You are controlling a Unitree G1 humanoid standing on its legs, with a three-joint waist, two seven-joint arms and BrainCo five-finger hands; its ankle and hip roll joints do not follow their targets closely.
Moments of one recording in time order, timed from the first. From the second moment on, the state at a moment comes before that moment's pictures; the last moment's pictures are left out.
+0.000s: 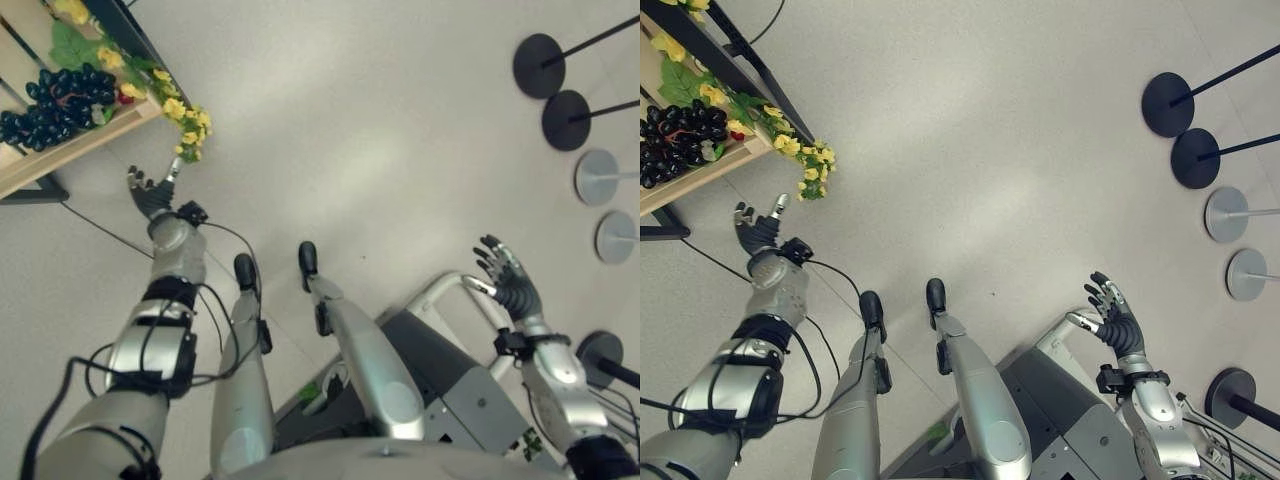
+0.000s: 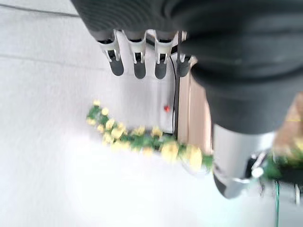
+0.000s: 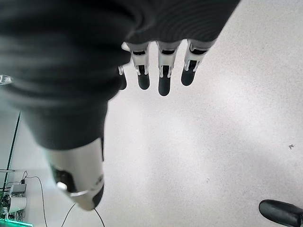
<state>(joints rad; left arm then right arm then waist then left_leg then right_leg) -0.61 0.35 -0.06 0.85 -0.63 -0.33 0.49 0.16 -0.52 0.10 0.22 0.50 -0.37 0.00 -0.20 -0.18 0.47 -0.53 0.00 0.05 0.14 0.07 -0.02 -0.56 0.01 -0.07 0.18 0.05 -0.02</state>
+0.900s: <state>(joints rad) 0.01 0.59 -0.25 0.18 -0.23 -0.43 0.16 0.11 -0.53 -0.03 0.40 0.40 -0.42 -0.07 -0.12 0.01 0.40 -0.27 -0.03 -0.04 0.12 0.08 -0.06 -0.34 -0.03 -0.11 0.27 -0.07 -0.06</state>
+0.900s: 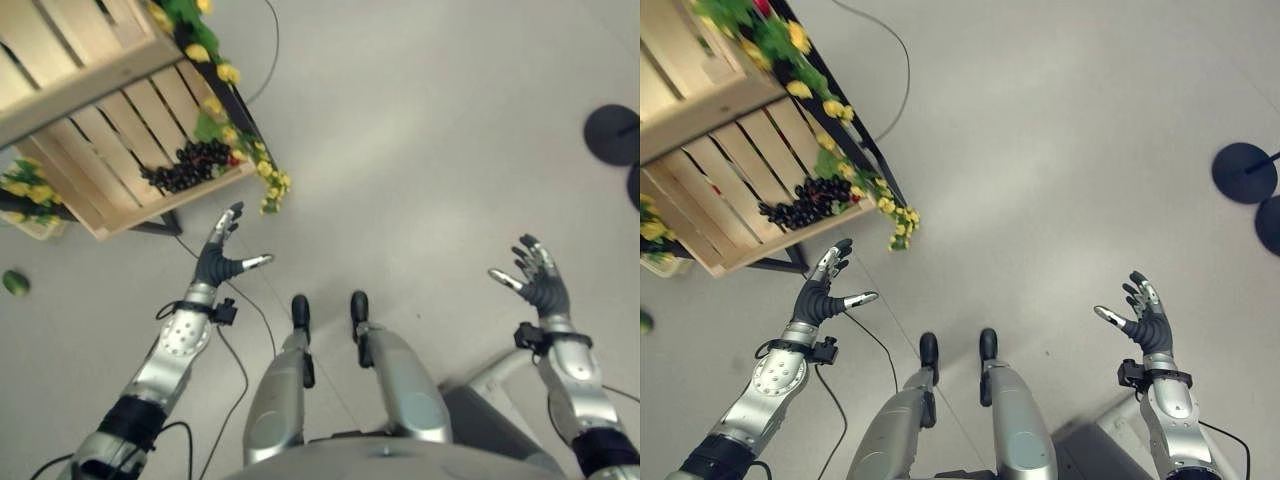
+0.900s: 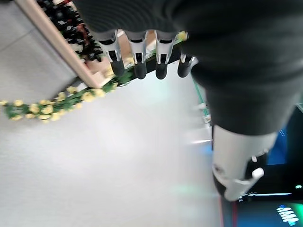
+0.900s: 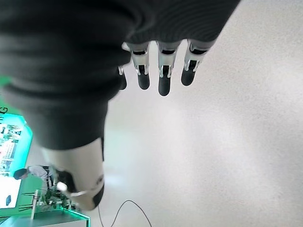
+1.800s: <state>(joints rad) 0.21 0.46 -0.20 0.44 -0.14 -0.41 0.11 0.12 -0.44 0.06 0.50 0.27 -0.38 -0.10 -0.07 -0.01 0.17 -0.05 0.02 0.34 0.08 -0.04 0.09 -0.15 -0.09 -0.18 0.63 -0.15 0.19</state>
